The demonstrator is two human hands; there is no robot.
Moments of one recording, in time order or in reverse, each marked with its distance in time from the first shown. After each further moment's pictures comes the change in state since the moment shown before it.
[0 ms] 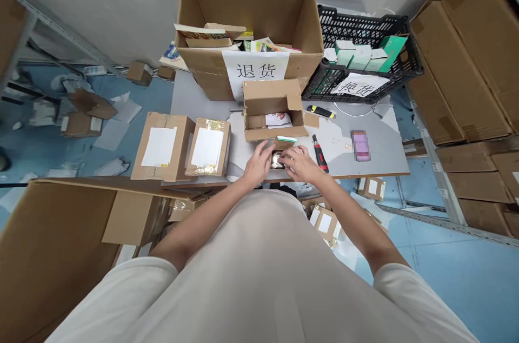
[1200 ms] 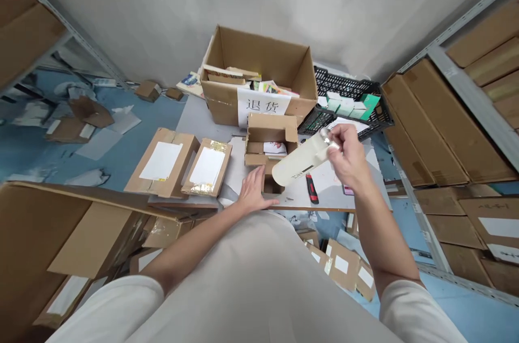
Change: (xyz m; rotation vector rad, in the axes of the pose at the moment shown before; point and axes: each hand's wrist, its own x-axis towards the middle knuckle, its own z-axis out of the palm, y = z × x) left_hand -0.009 0.016 -0.016 -0.020 0.026 -0.059; right_hand 0.024 -0.025 -0.192 0.296 0.547 0.329
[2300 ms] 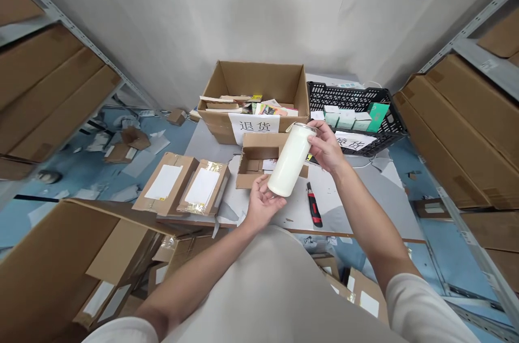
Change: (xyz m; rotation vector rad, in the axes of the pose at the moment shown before) left_hand 0.050 0.112 0.013 -1.033 0.207 -0.292; right_hand 0.069 0.097 0.007 0.897 -0.101 0.194
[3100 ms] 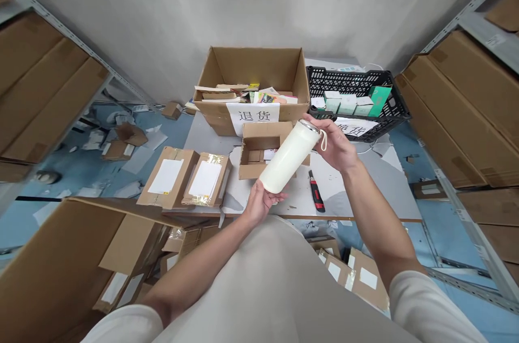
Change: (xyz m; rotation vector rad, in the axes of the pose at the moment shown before) left_hand -0.016 0.005 -0.016 -0.275 -0.077 -0.237; right_hand -0.031 -0.005 -0.001 0.141 -0.085 -0.035
